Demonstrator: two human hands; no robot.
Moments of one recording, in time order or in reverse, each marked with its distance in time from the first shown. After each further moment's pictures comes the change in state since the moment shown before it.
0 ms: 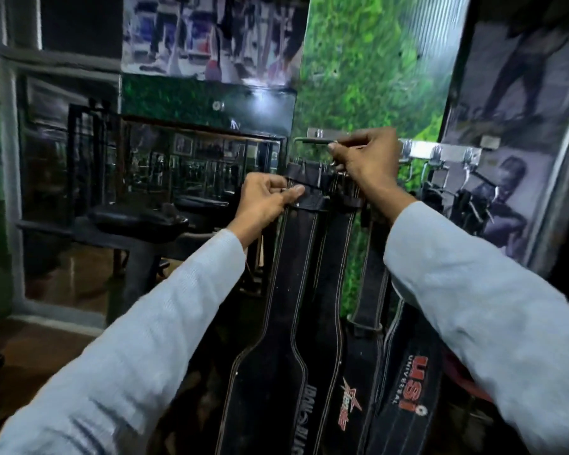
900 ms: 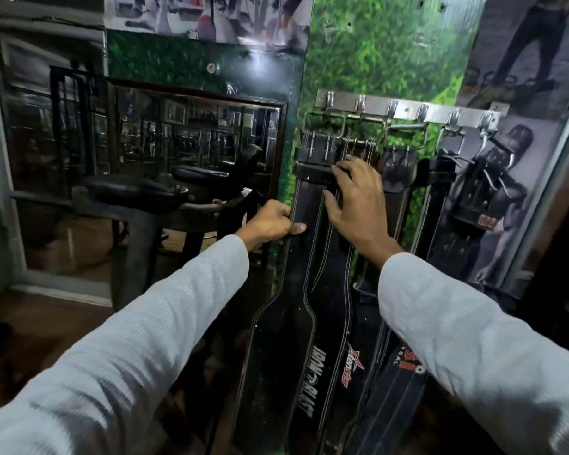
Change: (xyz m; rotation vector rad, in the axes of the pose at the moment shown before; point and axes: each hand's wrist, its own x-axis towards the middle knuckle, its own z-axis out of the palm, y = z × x) left_hand -0.036 -0.082 0.005 0.186 -0.353 -0.377; right_hand -0.106 0.086 0.010 -0.713 -0.120 -0.532
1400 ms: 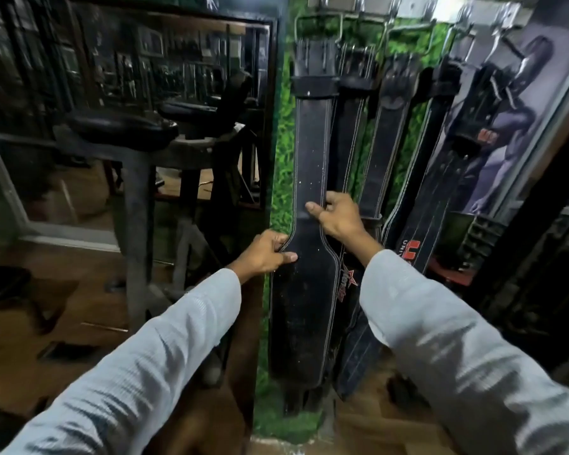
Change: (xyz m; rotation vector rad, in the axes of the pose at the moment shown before) left_hand -0.120 -0.133 0.075 0.175 -0.204 -0.047; right_hand -0.131 -0.035 0.022 0.624 -0.535 0.711
